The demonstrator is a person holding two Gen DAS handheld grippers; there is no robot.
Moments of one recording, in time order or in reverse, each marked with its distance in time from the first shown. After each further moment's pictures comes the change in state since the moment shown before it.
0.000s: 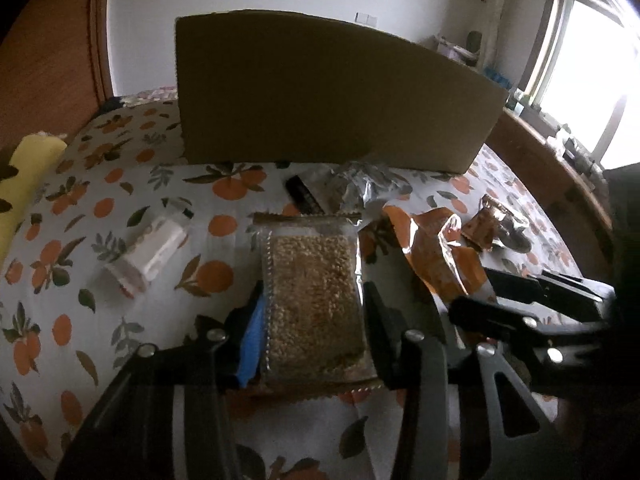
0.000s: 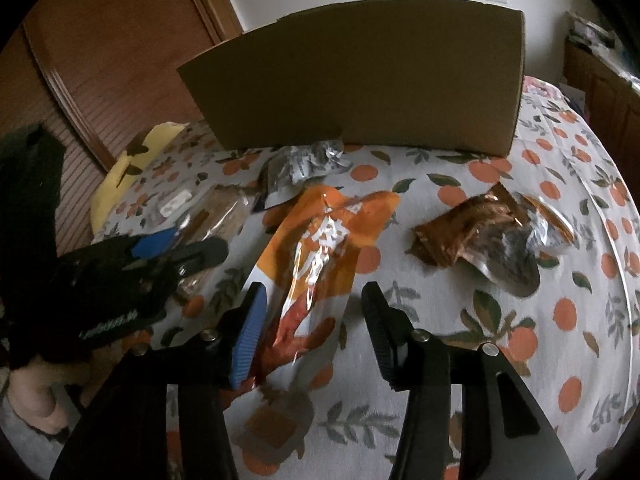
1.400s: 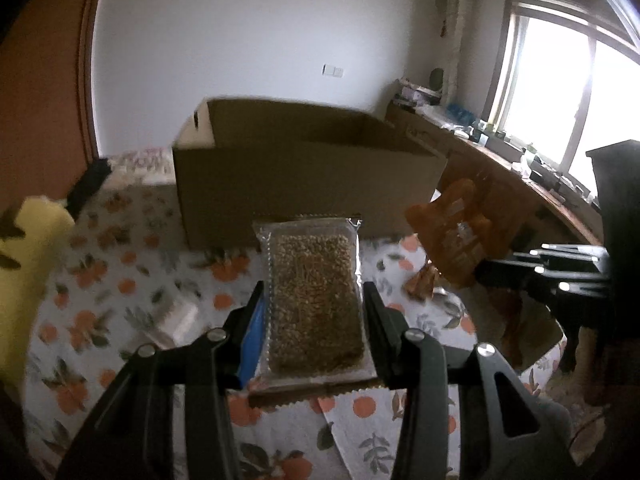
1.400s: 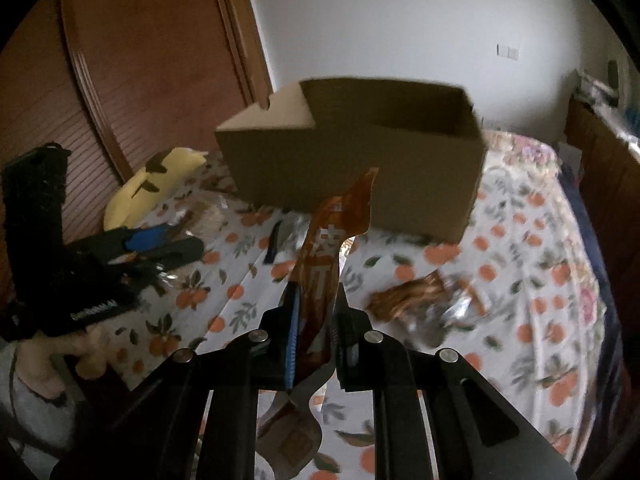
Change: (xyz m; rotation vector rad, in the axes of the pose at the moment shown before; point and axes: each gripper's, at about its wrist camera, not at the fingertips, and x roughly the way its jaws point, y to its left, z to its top) left arm -0.079 -0.017 0.024 0.110 -0.198 -0.057; right arm -0.095 0.004 0.029 -0.150 -0.146 -0.046
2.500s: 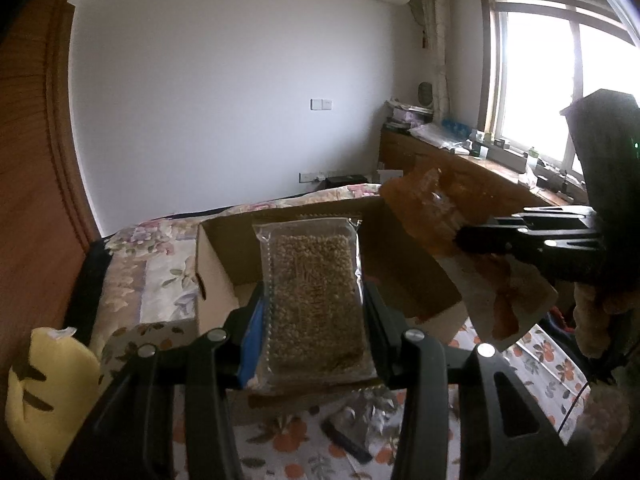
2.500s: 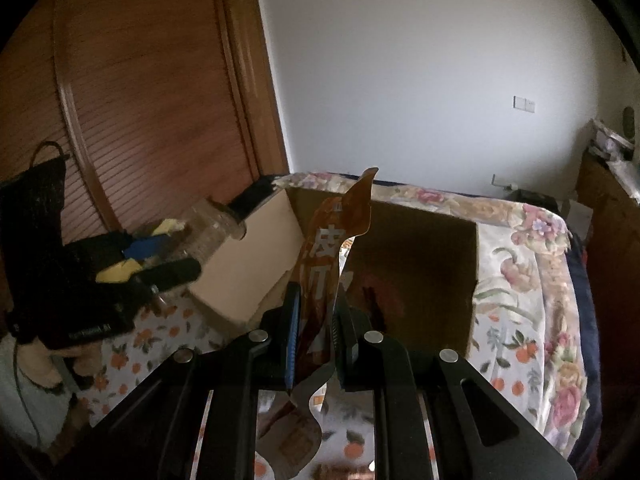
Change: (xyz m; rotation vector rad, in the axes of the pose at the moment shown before) left arm 0.051 0.029 0.157 0.140 -0.080 0.015; right arm 0.043 -0.038 0.159 -0.054 -0.116 0.042
